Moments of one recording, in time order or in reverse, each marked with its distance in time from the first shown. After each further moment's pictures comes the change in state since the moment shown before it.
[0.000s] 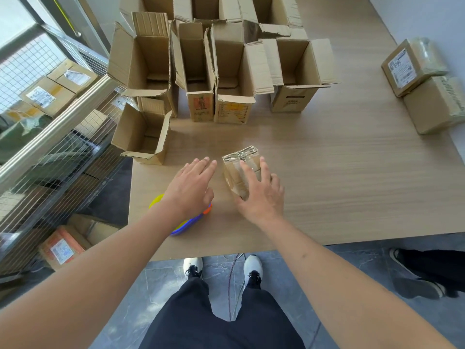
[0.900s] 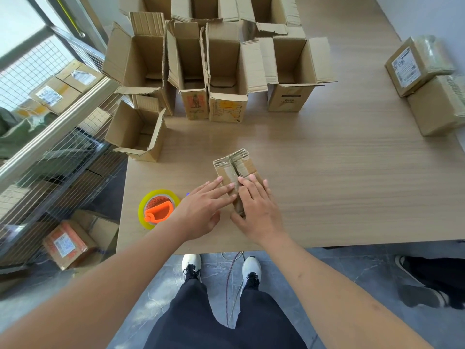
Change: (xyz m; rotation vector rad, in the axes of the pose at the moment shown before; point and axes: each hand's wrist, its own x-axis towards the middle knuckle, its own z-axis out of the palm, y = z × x) left_hand -0.022 0.043 0.036 -0.050 -0.010 0.311; right_hand -0.028 0.046 0.015 0.092 0.075 -0.367
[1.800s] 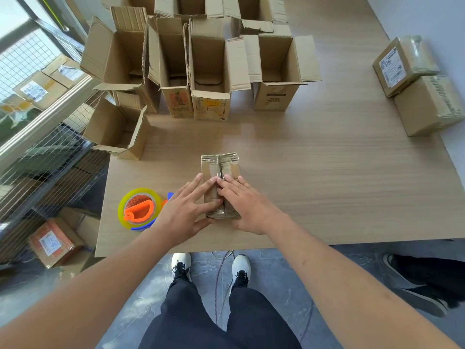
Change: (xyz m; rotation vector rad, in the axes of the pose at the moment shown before) left_hand 0.001 0.014 0.021 0.052 0.131 -0.041; right_hand 0.023 0.044 -0.034 -0.042 -0.369 -0.385
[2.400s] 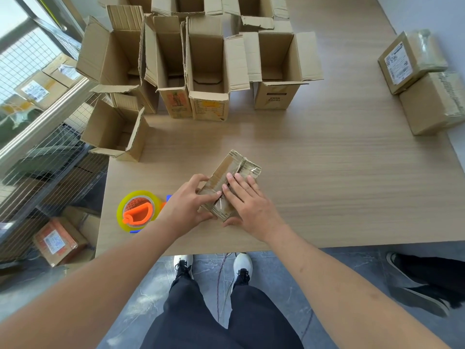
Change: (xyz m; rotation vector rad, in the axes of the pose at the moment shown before) left_hand 0.027 0.001 -0.009 -0.245 0.048 -0.088; right_hand -0.013 0.009 0.021 -0.150 0.211 0.087
